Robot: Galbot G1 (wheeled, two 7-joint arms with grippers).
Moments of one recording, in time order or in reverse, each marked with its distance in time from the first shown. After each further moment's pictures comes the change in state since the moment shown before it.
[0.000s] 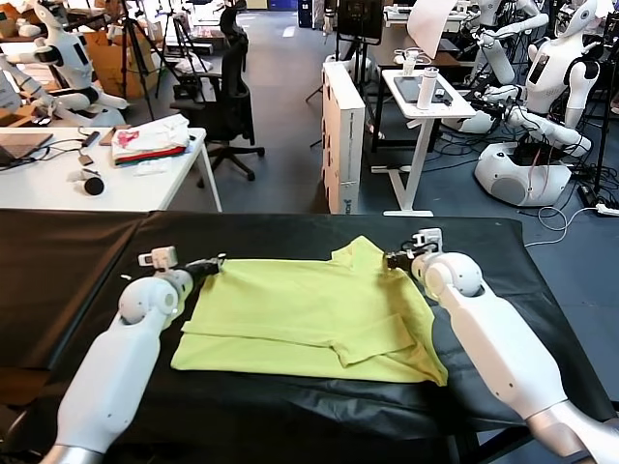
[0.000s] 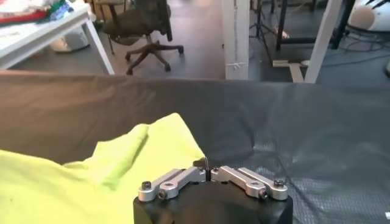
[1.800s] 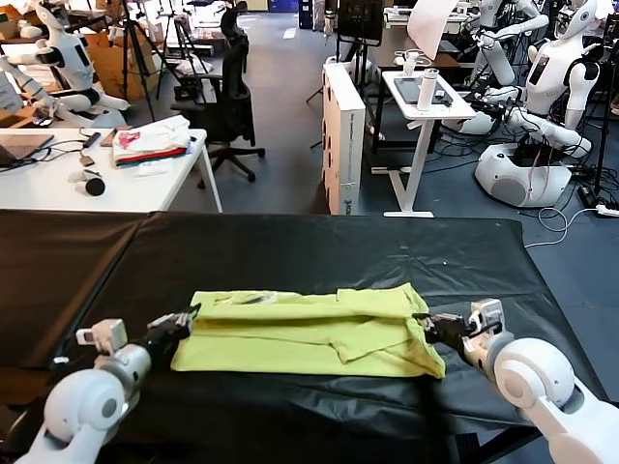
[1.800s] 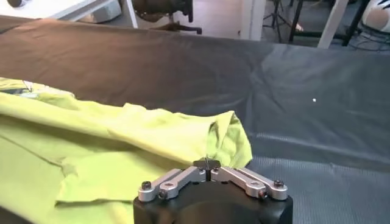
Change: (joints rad) left arm 0.676 0.057 -0.317 -0.660 -0.071 0.002 -0.054; right arm -0.686 -0.386 0.304 0.723 0.166 -0.092 0.106
